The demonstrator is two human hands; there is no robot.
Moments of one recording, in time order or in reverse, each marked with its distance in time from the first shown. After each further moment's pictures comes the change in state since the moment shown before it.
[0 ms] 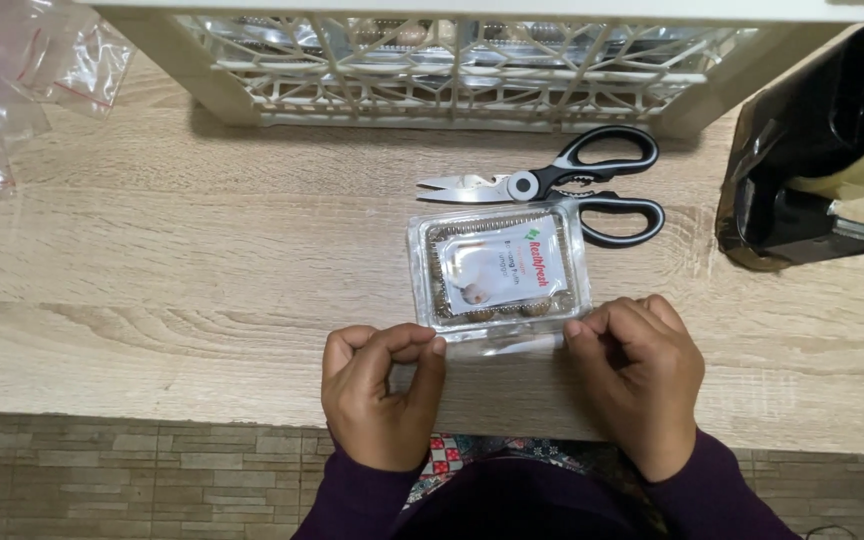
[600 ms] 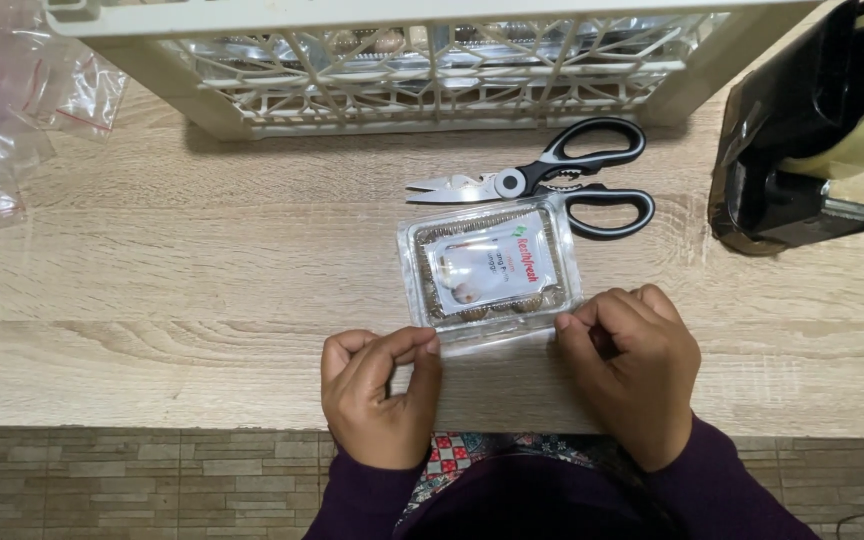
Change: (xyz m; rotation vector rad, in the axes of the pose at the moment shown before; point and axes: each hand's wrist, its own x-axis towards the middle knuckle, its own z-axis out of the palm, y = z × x) left_hand -0.002 0.000 0.004 0.038 0.024 0.021; right_hand 0.006 -0.009 0.000 0.029 0.057 -0.033
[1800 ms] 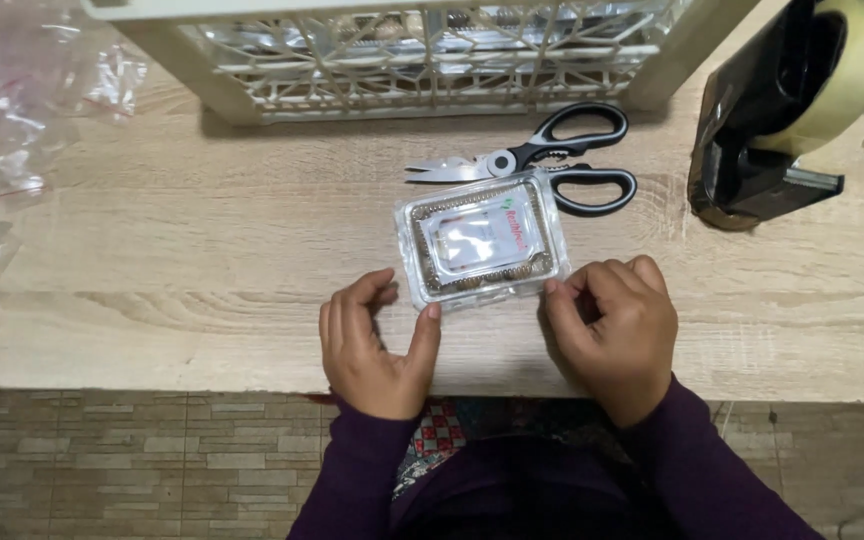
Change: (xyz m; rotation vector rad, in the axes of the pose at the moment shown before) left_hand 0.004 -0.001 -0.002 0.014 0.072 0.019; right_hand -0.005 0.011 0.005 -0.031 0.082 -0.026
